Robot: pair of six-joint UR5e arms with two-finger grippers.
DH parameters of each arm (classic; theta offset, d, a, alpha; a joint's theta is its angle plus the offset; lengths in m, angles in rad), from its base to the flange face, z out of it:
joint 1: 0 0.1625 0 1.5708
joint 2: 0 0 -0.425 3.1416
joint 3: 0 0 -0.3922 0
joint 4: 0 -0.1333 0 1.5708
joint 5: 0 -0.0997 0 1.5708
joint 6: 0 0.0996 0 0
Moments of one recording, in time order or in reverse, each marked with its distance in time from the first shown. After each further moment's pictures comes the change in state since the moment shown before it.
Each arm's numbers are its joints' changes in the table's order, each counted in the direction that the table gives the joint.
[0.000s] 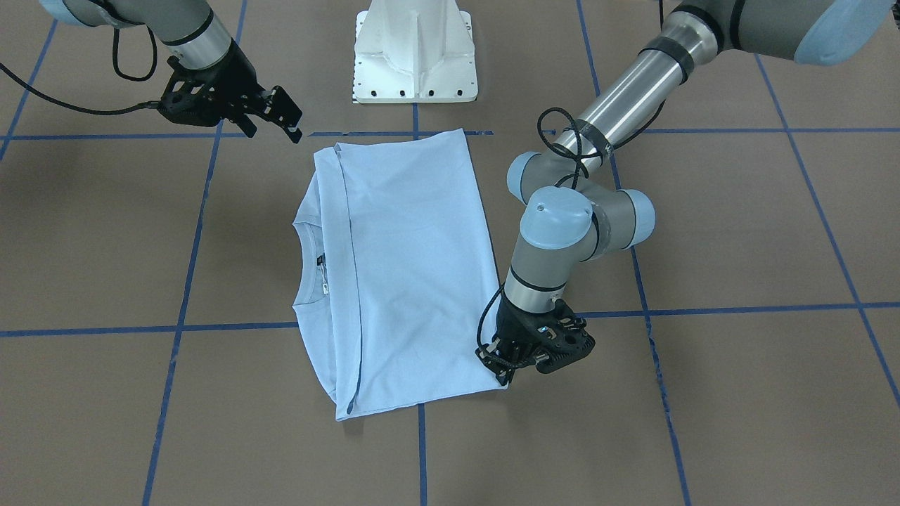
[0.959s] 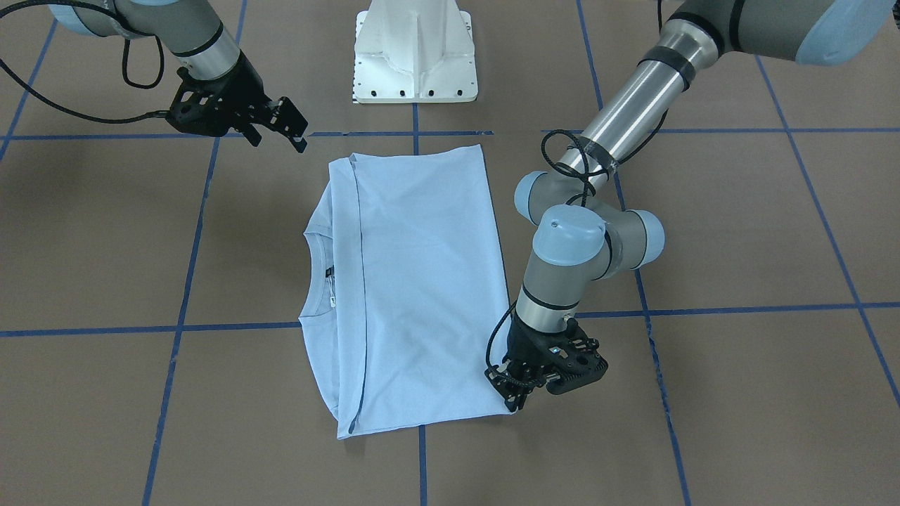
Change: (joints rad) left arm -0.036 -0.022 -0.073 0.100 -0.024 0.075; right arm -0.009 0.032 0.047 0.006 0.047 -0.024
